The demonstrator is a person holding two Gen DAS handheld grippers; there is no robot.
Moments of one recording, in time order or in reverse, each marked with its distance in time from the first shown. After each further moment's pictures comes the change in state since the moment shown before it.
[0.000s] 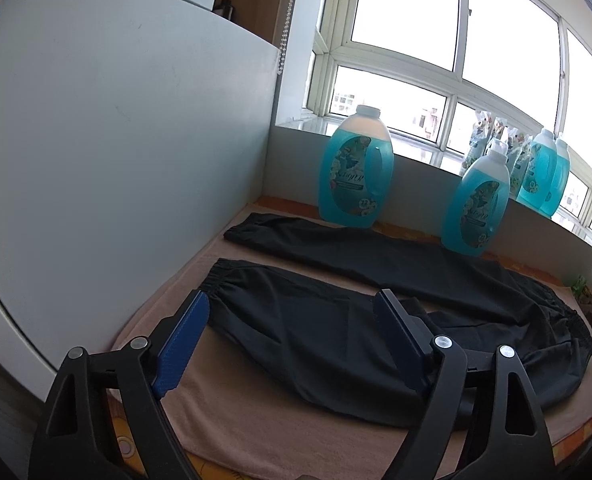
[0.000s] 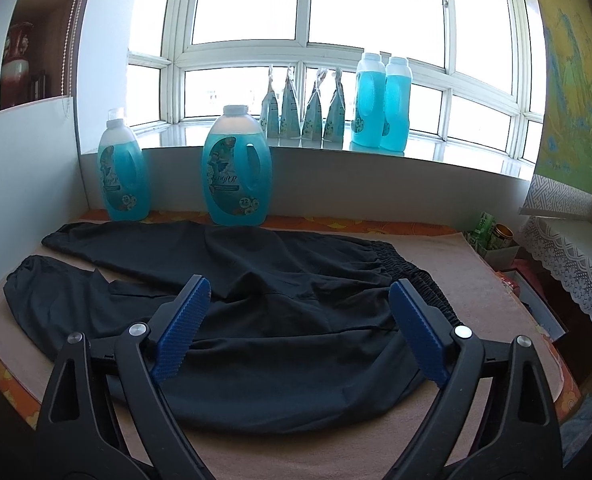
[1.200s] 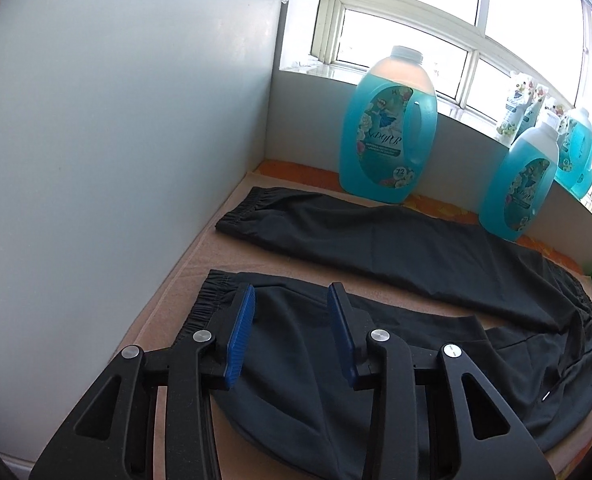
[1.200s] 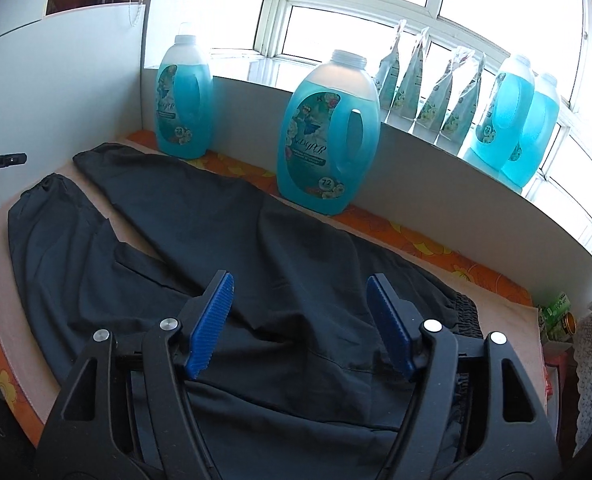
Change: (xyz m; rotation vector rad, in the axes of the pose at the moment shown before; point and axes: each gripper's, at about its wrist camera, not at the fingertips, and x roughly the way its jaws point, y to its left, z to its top) left arm 0.133 0.019 0.047 0.026 0.197 -0.013; right arm 0.163 0.053 0.041 -0.333 0.199 0.237
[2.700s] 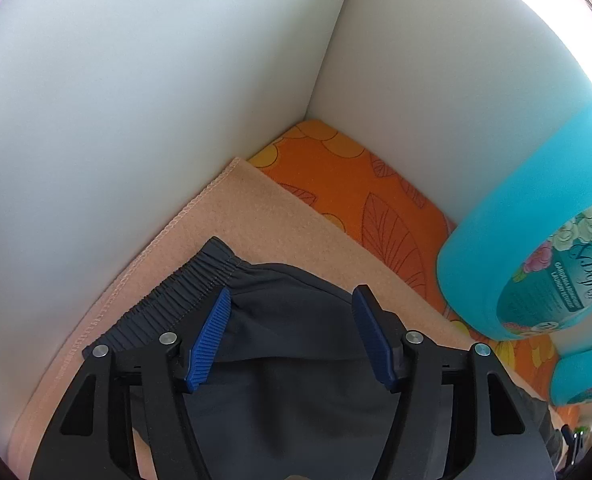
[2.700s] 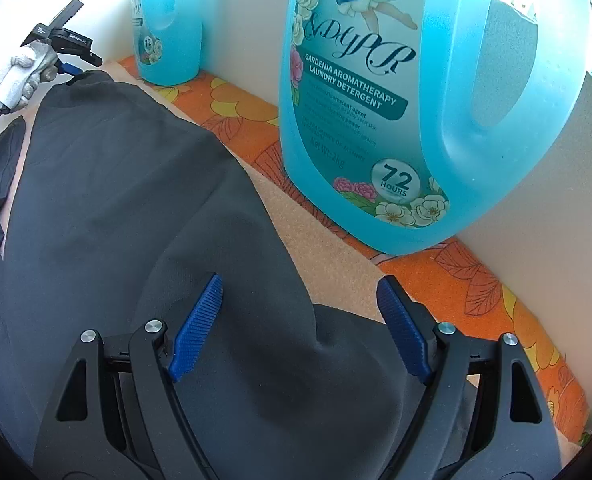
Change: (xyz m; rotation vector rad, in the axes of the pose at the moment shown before) left arm 0.285 0.013 0.121 -0.379 0.388 0.208; right arm 0.279 -0.032 0.047 -0.181 0.181 0.274
